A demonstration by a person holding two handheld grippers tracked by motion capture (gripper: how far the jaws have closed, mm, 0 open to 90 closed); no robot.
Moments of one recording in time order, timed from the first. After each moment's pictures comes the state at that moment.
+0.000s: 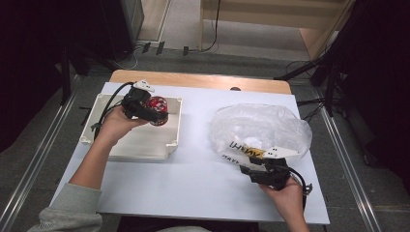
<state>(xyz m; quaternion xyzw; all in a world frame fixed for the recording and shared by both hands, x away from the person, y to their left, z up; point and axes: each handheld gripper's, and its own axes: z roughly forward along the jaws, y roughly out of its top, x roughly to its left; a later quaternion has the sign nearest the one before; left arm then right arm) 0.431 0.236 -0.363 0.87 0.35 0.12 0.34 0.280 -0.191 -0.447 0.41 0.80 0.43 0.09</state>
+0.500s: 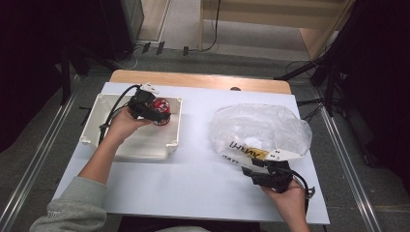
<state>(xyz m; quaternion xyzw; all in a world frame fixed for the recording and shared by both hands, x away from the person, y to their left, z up) 0.454 0.231 -0.396 0.87 0.36 0.13 0.32 0.273 -0.196 -0.446 0.41 0.80 0.43 0.10</state>
